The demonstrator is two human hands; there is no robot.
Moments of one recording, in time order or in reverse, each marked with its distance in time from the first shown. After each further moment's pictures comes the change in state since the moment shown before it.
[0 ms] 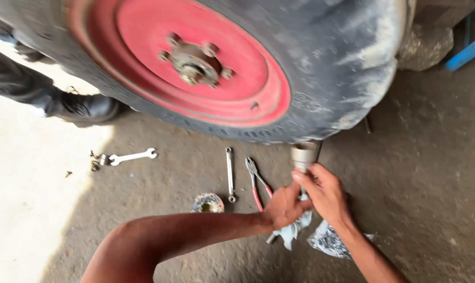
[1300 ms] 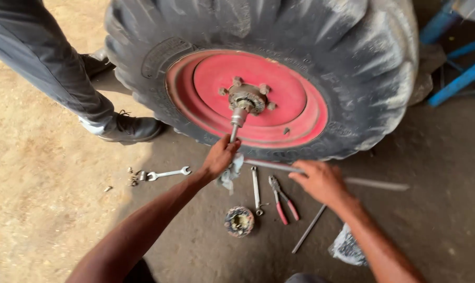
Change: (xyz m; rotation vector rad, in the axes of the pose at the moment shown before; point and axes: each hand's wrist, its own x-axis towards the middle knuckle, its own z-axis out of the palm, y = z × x) left_hand -0.070 -0.047 -0.282 -0.052 0.365 -0.145; right_hand 0.019 -0.170 0.065 -0.694 -0.152 -0.395
